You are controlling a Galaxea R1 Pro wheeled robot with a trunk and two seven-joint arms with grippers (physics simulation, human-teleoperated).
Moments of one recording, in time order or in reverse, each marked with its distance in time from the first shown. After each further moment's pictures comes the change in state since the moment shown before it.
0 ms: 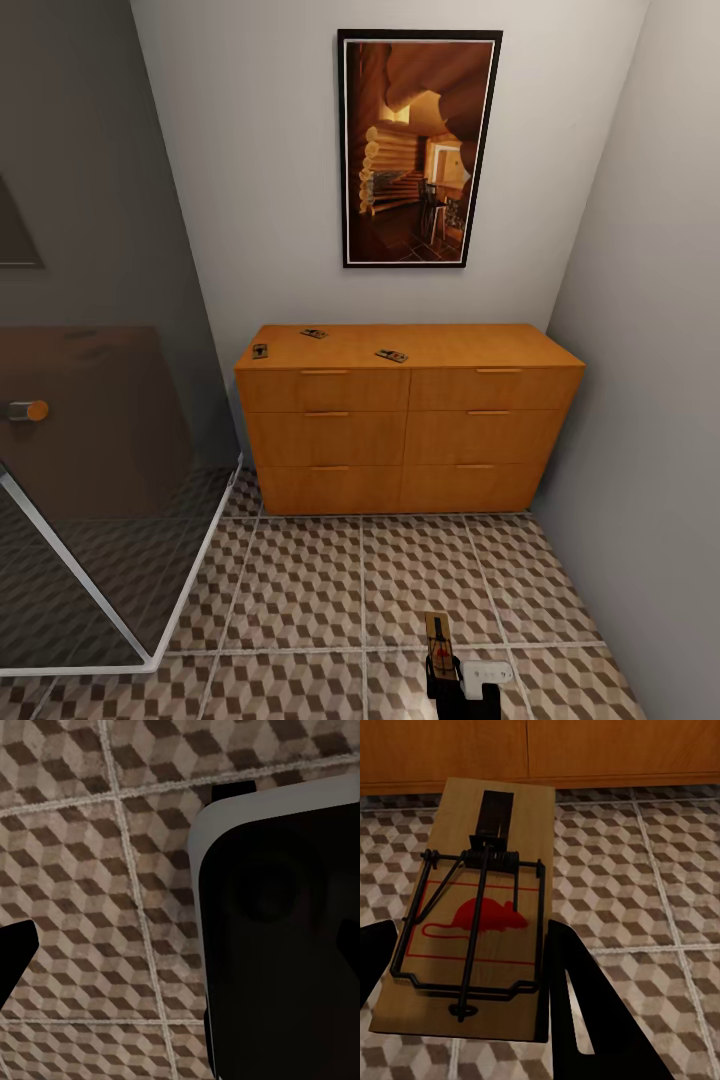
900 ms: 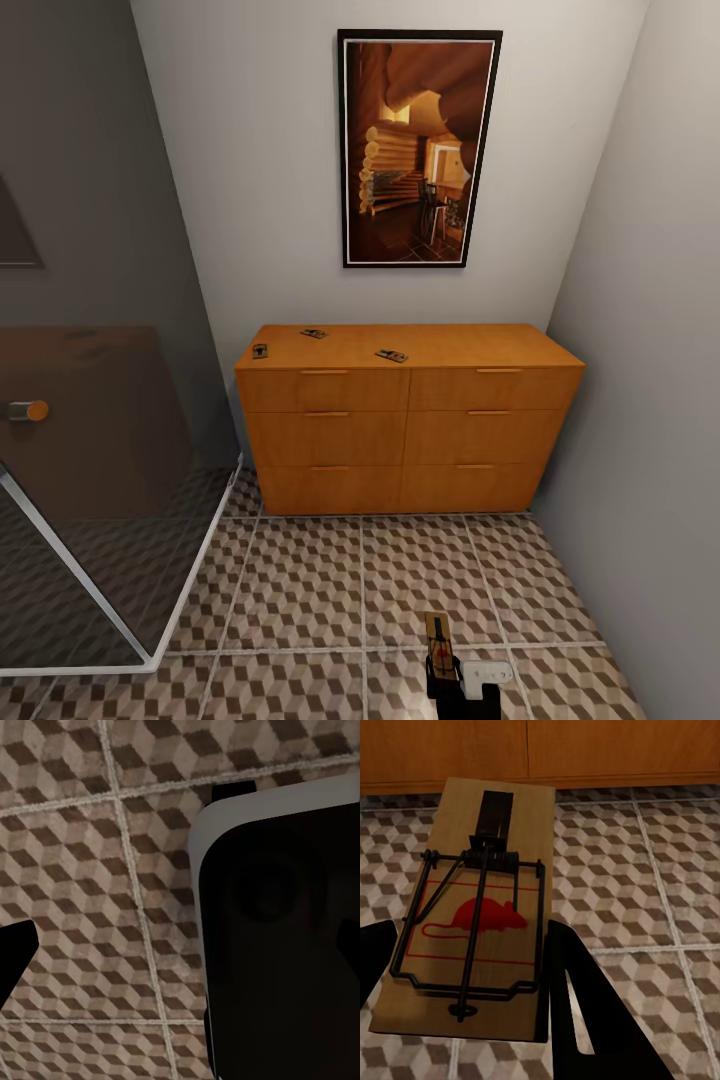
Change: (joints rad) left arm 0.000 0.000 0.000 0.000 0.000 0.000 0.000; right arm 0.000 0.000 0.000 0.000 0.000 0.000 0.000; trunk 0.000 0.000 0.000
